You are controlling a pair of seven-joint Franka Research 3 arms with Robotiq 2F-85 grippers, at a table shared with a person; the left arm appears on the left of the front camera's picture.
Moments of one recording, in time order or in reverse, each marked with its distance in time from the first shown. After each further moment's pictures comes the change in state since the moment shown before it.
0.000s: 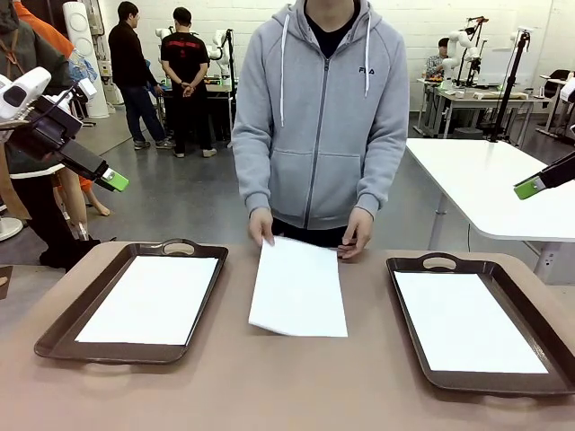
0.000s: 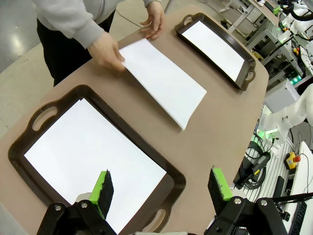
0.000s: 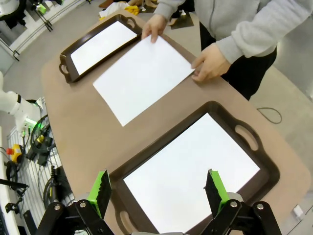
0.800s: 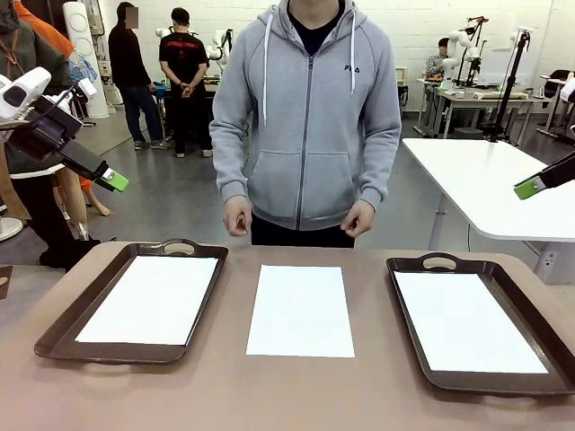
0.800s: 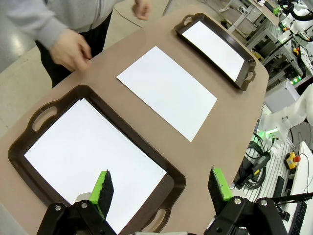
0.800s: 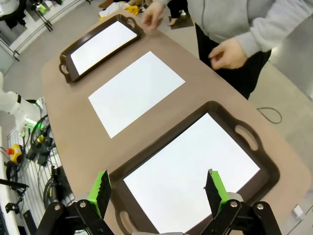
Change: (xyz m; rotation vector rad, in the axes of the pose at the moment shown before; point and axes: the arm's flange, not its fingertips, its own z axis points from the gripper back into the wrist) left arm 0.000 0.000 0.000 0.000 0.000 0.000; right arm 0.000 0.000 0.000 0.000 0.000 0.000
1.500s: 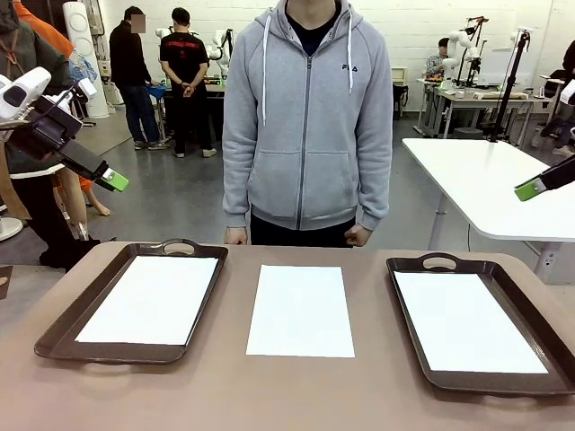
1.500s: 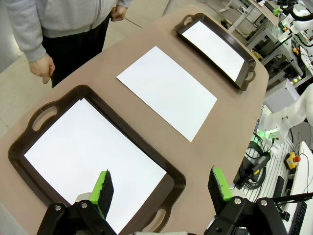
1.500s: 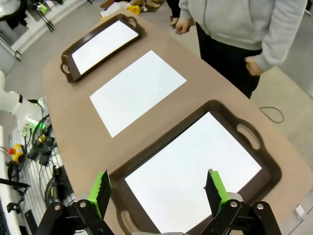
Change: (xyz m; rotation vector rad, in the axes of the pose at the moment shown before) left arm 0.000 0.000 0.000 0.000 0.000 0.000; right arm -0.002 -0.001 0.000 0.008 0.001 -0.005
